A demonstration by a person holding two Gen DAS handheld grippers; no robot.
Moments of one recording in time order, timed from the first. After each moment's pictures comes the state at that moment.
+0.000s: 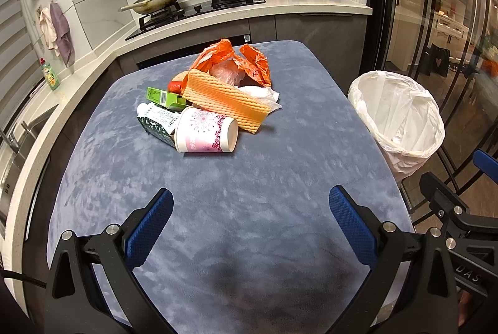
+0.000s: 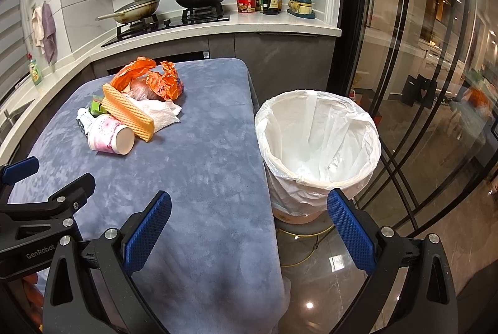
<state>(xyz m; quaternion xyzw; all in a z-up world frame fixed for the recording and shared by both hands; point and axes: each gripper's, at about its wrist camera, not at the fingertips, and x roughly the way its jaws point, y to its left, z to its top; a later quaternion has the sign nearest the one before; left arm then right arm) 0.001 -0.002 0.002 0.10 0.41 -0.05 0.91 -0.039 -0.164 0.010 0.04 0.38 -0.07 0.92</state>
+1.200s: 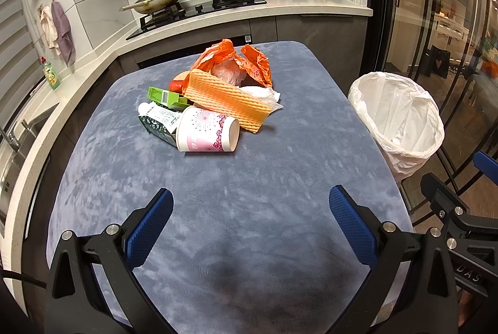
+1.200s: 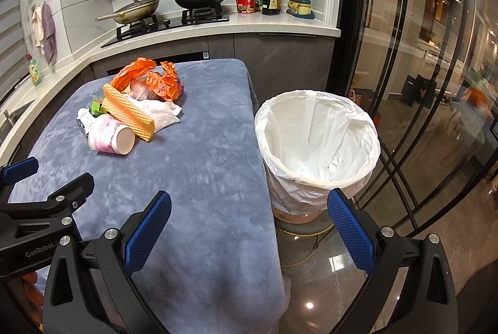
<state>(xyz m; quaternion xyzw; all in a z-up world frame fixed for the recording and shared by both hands) 0.004 0.000 0.008 0.10 0.40 -0.05 0.91 -0.039 -0.164 0.010 0.04 0.38 -0.07 0.92</state>
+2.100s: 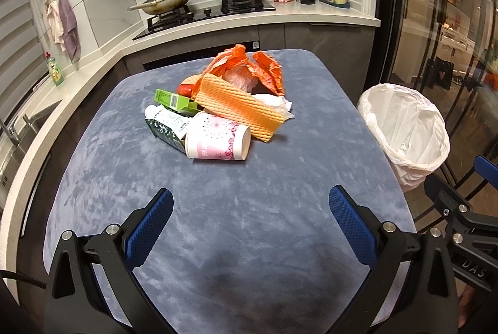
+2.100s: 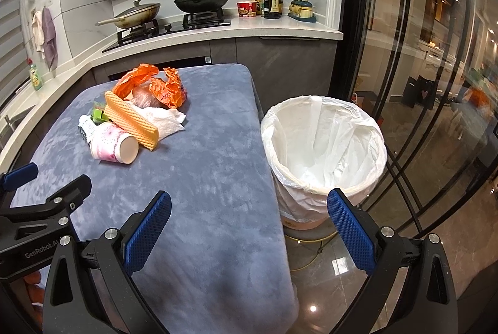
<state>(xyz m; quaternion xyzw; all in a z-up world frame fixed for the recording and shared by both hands) 0.015 0.020 0.010 0.08 0.39 -0.04 0.92 -0.022 -0.155 0.016 0.04 0.37 -0.07 0.93</state>
